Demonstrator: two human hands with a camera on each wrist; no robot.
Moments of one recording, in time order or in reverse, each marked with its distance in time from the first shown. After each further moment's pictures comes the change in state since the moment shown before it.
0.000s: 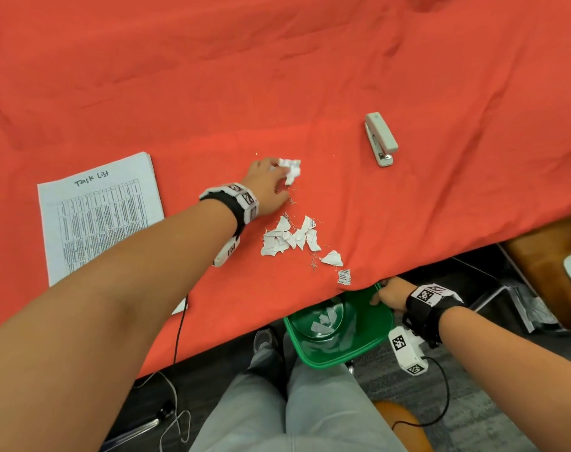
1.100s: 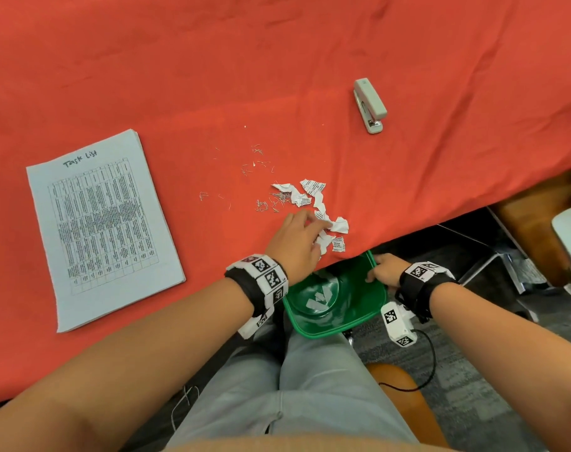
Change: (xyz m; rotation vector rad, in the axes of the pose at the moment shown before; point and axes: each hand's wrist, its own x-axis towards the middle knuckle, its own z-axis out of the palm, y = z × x) left_hand -0.133 0.087 0.081 -0.239 0.068 0.207; right_hand -0.015 0.020 0.014 0.144 -0.077 -0.101
